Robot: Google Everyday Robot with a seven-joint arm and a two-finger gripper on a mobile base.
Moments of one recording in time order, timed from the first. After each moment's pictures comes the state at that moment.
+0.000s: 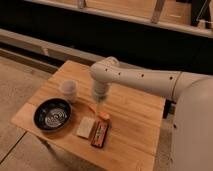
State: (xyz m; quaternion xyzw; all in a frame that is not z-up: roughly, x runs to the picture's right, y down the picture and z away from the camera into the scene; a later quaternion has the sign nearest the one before) arm -0.047 0.105 0.772 -0.36 -0.14 -0.08 0.92
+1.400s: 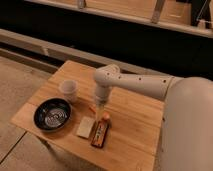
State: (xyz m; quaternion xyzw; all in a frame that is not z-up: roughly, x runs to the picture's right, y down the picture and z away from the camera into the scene) arm -0.045 0.139 0.806 -0.41 -0.14 -0.04 0.90
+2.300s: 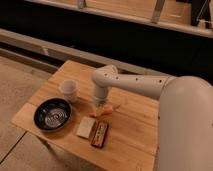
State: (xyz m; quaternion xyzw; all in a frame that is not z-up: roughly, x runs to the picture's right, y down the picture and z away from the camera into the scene) arm -0.050 0.130 0.808 -0.39 -0.15 -0.06 0.91
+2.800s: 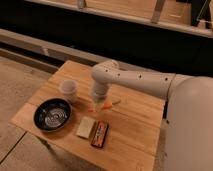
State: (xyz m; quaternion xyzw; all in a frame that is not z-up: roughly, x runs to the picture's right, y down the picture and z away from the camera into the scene) arm -0.059 0.104 0.774 -0.35 -0.17 -0.08 0.92
